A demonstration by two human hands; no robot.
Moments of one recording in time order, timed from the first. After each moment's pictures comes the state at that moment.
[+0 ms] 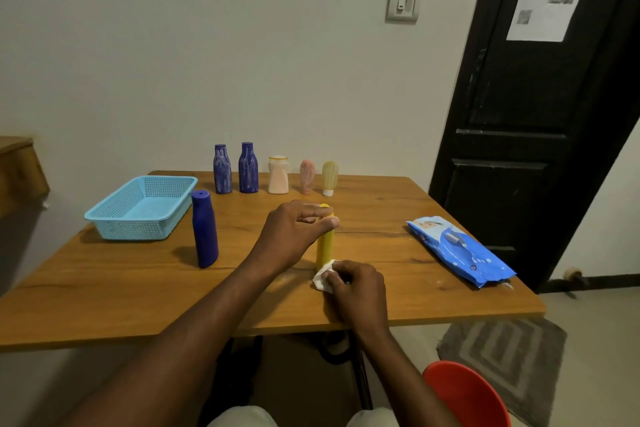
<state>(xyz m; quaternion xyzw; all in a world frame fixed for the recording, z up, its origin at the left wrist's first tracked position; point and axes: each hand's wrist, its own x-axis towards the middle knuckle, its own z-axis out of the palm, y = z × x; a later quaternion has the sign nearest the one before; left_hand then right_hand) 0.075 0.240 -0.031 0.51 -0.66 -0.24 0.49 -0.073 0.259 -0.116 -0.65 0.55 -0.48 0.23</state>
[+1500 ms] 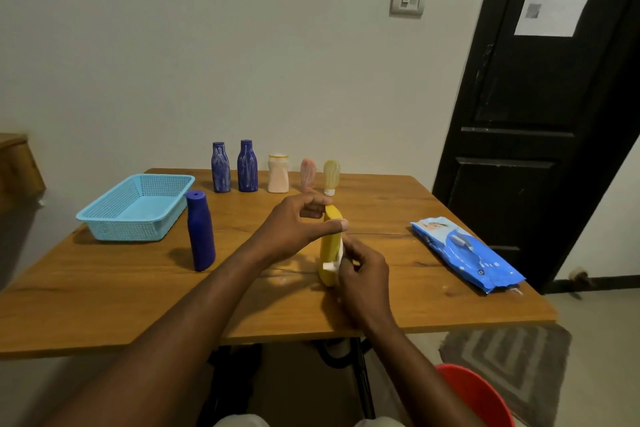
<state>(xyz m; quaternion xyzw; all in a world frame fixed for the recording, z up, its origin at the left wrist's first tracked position) 0.083 0.210 -0.025 0.49 -0.68 -0.31 0.44 -0.074 0.237 -0.100 -0.62 0.44 -0.57 0.31</state>
